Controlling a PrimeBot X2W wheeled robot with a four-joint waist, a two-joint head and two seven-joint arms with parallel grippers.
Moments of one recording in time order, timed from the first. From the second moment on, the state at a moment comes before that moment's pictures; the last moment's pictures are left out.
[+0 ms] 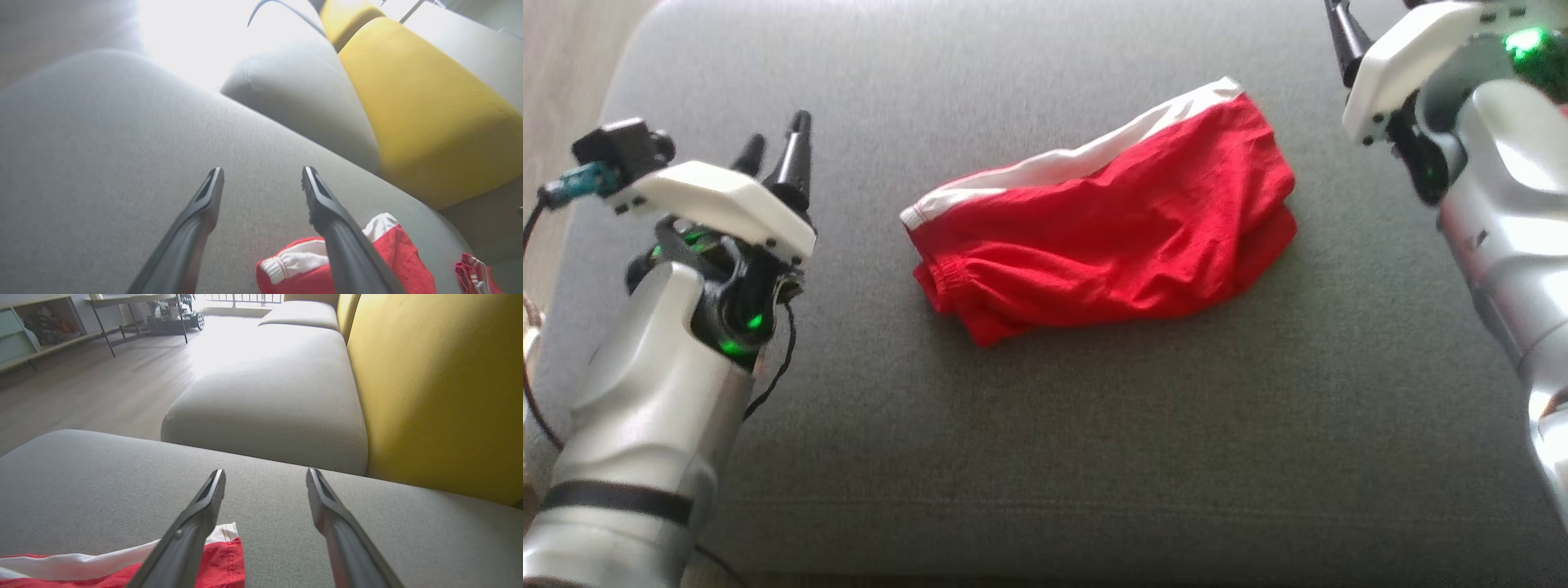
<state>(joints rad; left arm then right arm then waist) -0.72 0.27 -0.49 0.67 -1.04 0.04 -0.04 -1.22 -0.22 0.63 1.27 0.65 0.13 -0.15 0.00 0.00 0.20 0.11</state>
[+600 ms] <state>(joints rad) -0.27 0.26 -0.35 0.13 -0.57 0.23 -0.25 -0.76 -0.31 0.24 0.80 0.39 0.13 -0.25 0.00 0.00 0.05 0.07</state>
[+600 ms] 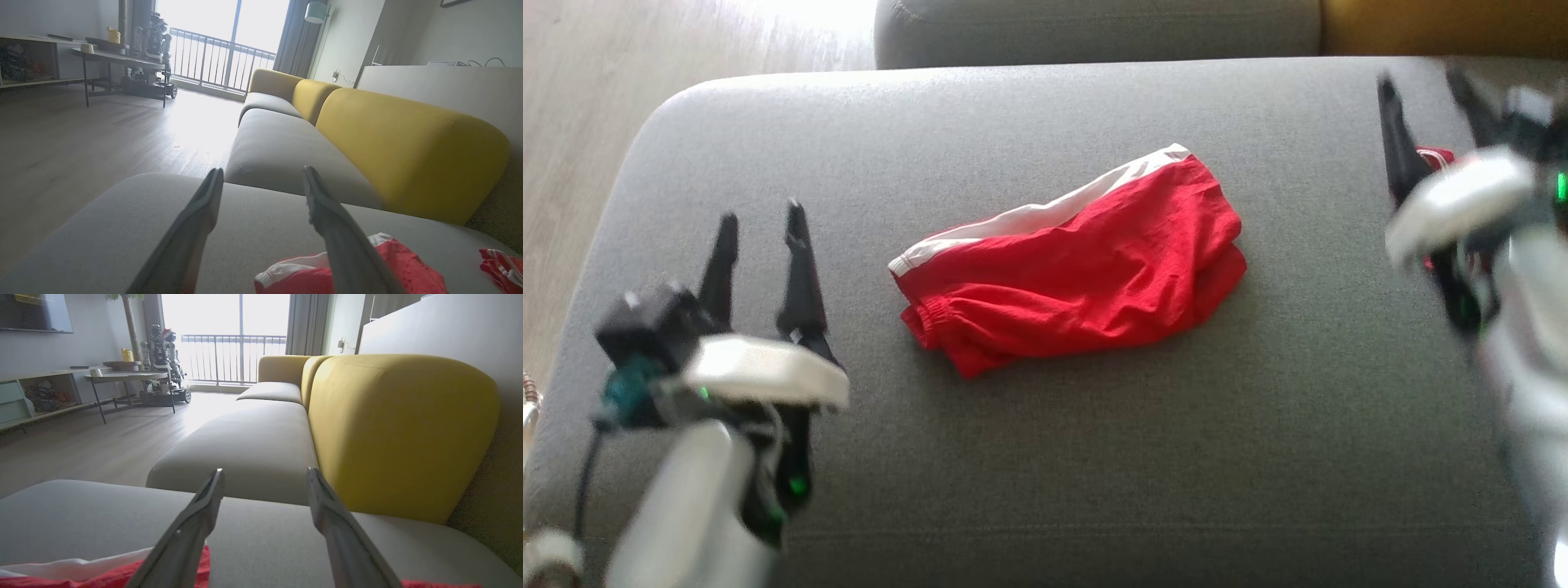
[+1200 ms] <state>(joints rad) 0.05 0.10 -0.21 -0.01 -0.18 0.11 -0.25 -0.12 -0.06 -0.07 0.21 0.06 0.13 -0.17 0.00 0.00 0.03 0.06</state>
